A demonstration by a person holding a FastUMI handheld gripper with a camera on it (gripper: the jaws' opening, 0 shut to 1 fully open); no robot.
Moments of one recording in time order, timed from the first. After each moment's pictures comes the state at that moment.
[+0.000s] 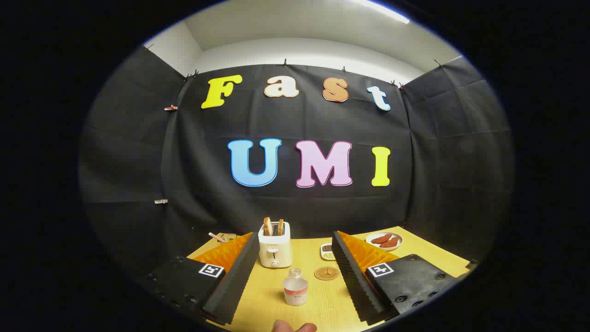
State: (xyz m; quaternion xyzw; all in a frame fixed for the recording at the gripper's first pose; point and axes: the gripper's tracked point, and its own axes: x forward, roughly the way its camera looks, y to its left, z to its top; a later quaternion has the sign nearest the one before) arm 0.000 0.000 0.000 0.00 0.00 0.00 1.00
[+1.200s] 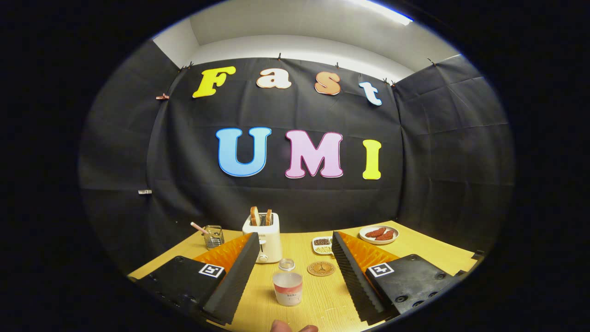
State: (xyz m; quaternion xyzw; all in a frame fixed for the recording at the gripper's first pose) arm 0.033 -0.008 -0.086 -0.01 0.01 -0.04 1.00
